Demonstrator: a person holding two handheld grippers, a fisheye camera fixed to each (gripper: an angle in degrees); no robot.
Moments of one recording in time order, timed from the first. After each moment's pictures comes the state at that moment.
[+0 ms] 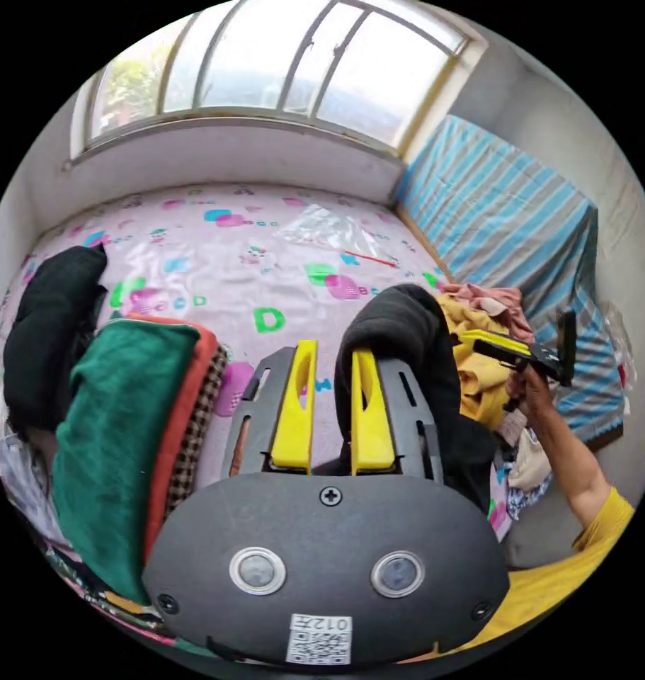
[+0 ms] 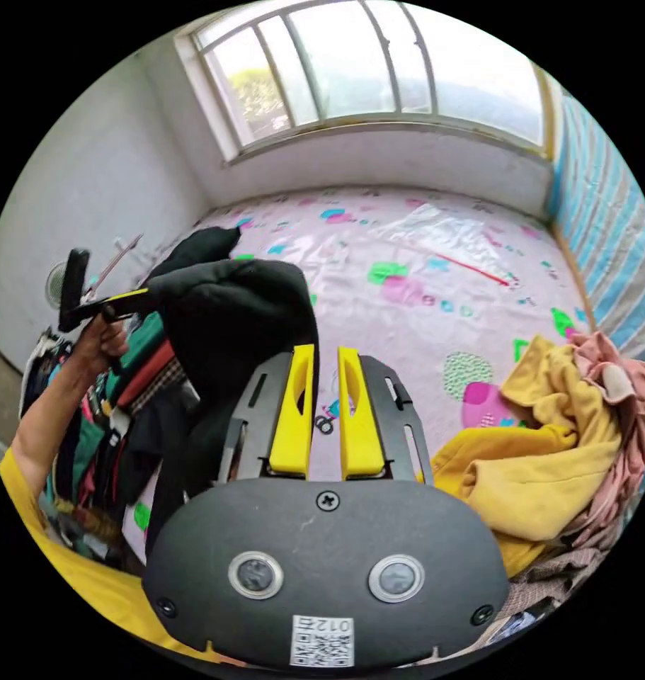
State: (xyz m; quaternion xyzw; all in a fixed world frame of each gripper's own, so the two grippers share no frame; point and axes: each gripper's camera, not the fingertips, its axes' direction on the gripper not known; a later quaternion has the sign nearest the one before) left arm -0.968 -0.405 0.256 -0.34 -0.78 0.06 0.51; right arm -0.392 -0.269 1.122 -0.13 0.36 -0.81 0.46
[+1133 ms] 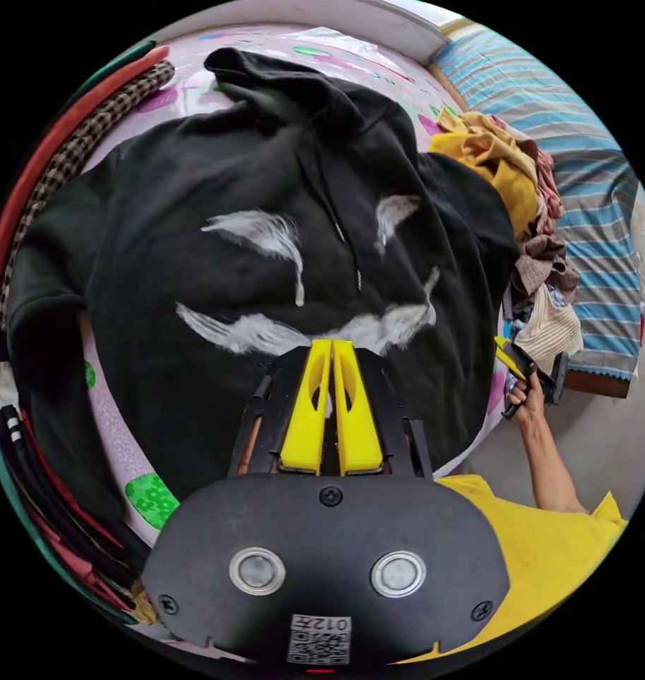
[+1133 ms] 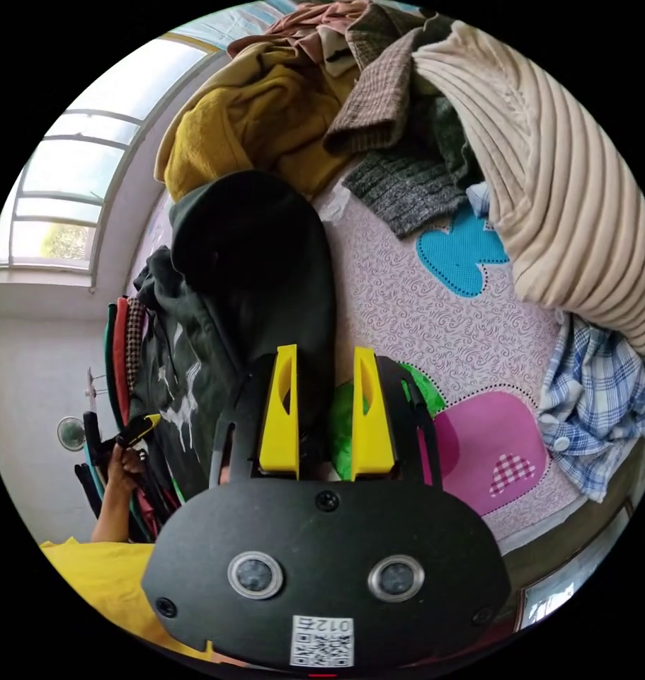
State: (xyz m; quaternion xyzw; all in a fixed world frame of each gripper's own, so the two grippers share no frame) left arm -0.939 -0.047 0.188 -0.43 -0.76 -0.19 0.45; right arm -0.150 -0.467 0.592 0.00 0.51 -0.48 0.72
